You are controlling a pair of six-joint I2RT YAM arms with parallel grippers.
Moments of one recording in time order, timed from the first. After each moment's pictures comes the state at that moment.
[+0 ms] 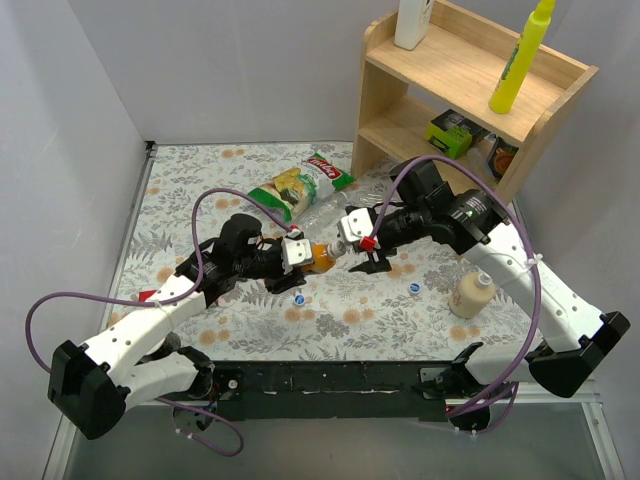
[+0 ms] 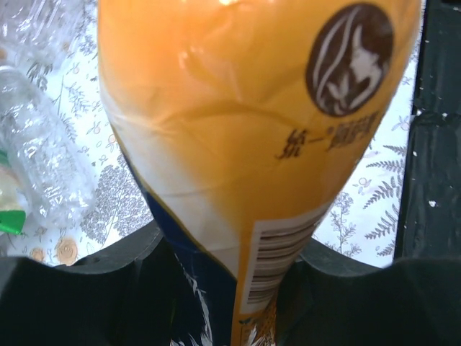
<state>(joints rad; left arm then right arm) -0.64 1.06 0.81 -0.37 0.56 0.54 0.74 1.29 1.52 -1.04 -0.77 -1.01</state>
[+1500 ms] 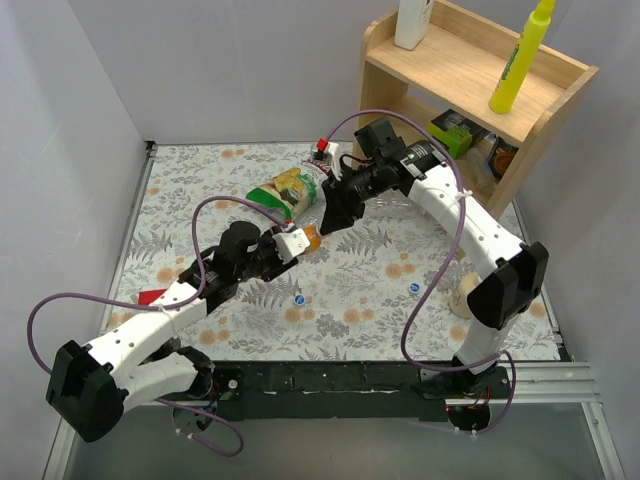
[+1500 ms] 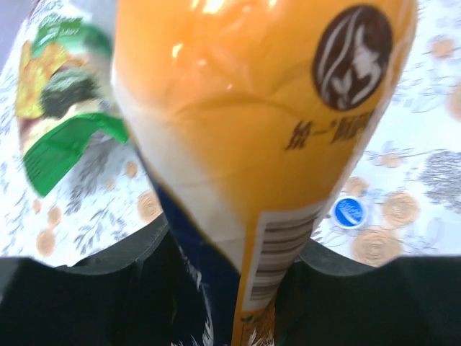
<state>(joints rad) -0.64 1.03 0.72 -0.22 0.17 0.51 0.66 1.73 1.87 -1.05 -0.80 -0.30</state>
